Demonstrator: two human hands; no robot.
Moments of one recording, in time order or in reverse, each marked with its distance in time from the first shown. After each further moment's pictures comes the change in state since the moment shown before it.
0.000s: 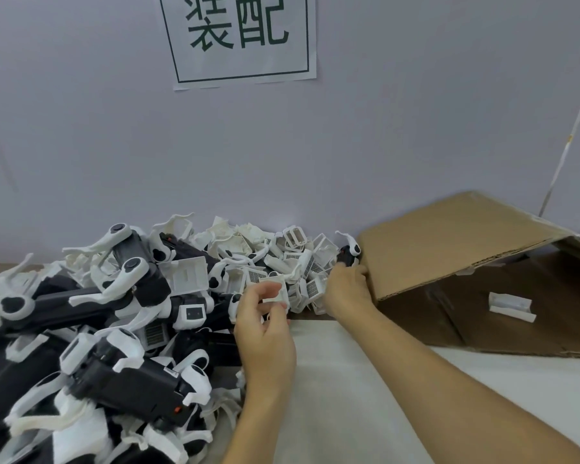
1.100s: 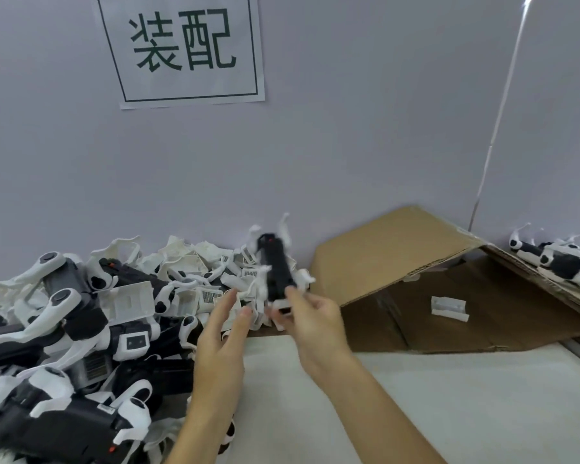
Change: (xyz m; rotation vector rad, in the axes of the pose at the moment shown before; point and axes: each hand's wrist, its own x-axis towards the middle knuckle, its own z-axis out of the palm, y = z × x) left_hand 0.002 0.003 -0.002 -0.044 -0.287 -0.048; right_hand -0.075 0.014 -0.029 1.722 -0.061 0.145
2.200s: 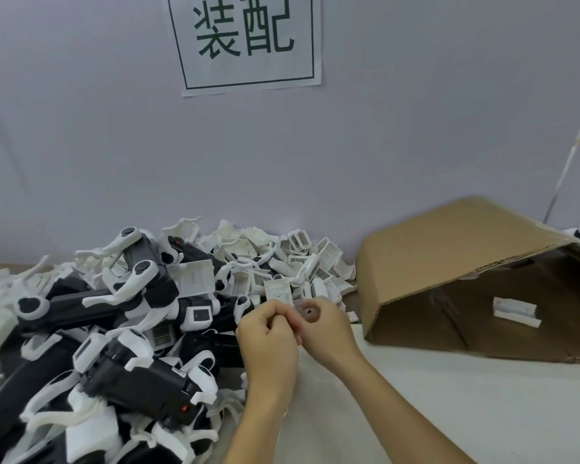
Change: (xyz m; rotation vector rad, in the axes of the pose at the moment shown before) left_hand 0.001 -0.007 -0.004 0.038 0.187 0.042; right_hand 0.020 0.059 0.009 -0.890 -0.185 -0.140
